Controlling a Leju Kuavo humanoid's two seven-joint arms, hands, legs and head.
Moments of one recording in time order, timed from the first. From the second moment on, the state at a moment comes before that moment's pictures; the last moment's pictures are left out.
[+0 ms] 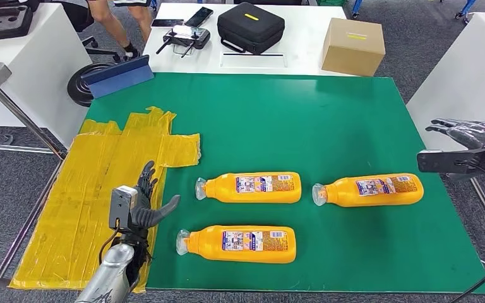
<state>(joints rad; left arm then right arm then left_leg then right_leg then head) -0.30 -0.15 -0.16 -0.90 -0.06 0.04 -0.42 -0.84 -0.88 0.56 -1.01 0.80 0.43 -0.34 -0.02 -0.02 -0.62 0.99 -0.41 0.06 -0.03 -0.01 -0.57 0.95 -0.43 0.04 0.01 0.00</state>
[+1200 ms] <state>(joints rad) -0.33 -0.15 -0.16 -0.91 -0.07 0.06 -0.39 -0.59 -0.71 0.58 -0.85 0.82 0.15 -0.39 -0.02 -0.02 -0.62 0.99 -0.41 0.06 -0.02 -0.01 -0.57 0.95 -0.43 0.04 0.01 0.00</state>
